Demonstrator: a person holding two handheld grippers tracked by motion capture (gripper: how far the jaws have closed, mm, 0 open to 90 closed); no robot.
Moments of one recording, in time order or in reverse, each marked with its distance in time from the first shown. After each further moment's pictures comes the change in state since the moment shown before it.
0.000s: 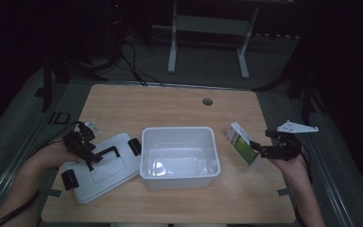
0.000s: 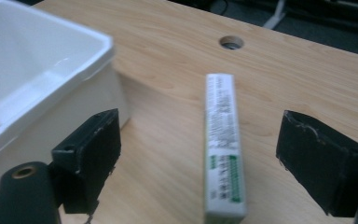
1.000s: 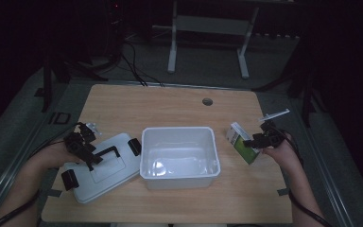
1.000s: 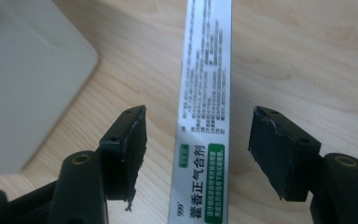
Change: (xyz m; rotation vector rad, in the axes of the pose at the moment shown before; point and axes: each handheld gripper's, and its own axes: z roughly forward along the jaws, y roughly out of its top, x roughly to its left) left arm 0.001 -0.001 0.007 0.024 -0.008 0.001; right arm -0.027 0.010 0.065 0.410 0.044 0.047
